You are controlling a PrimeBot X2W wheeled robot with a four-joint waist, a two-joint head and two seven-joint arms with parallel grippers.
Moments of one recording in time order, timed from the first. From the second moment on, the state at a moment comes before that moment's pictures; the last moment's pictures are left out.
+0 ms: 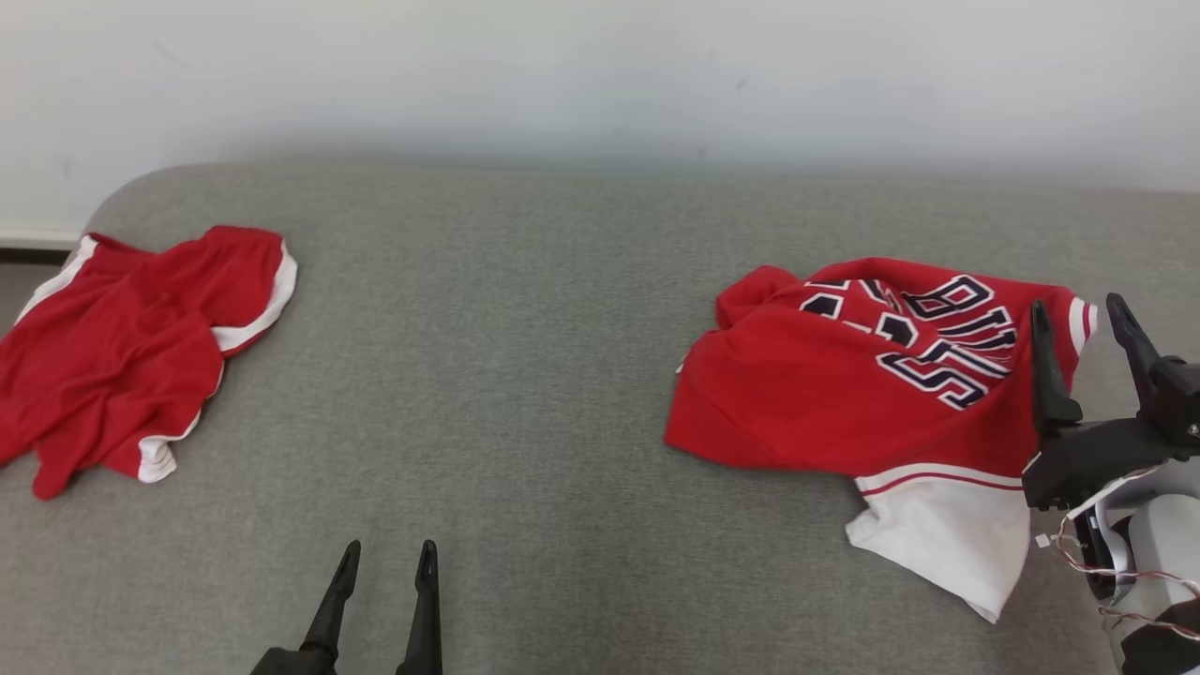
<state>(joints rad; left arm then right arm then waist) 0.02 0.05 -0.15 0.16 -0.21 -0.04 -0.26 -0.45 -0.36 -0.05 0.58 0.15 0.13 -0.26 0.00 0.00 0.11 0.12</state>
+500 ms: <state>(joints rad) 0.02 0.05 -0.15 0.15 -0.20 -0.05 -0.26 -0.17 -0.26 -0.12 0.33 0.17 0.13 -0.26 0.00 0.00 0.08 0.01</state>
